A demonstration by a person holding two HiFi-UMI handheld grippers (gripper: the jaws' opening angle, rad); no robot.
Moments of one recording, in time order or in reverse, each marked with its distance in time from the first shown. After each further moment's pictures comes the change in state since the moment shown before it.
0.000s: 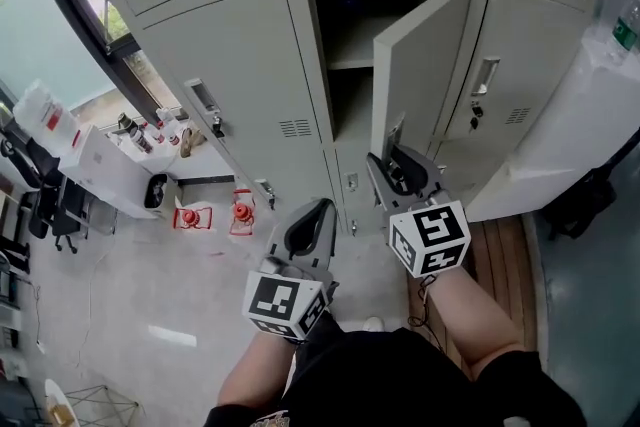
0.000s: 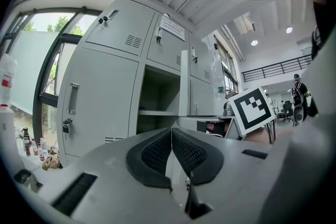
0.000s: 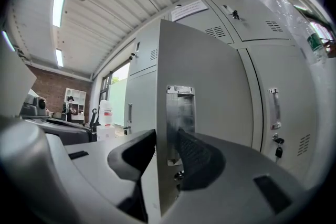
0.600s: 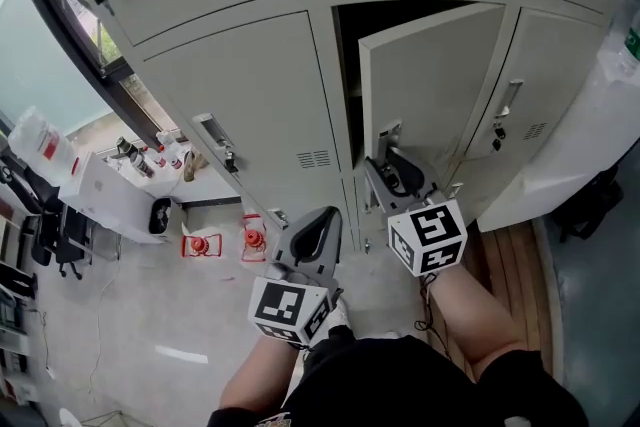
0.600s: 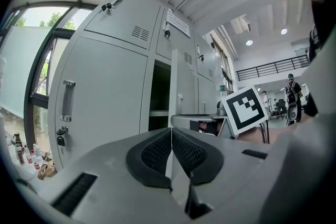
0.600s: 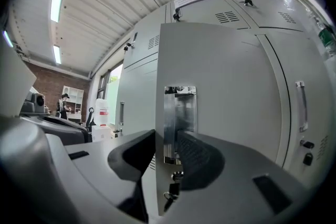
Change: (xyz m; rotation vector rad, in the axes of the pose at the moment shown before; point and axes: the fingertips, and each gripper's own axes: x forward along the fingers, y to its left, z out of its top) left arm 0.031 0.066 0.004 0.016 0.020 -0.064; right arm 0.082 0.008 0.003 -0.014 0.001 -0.014
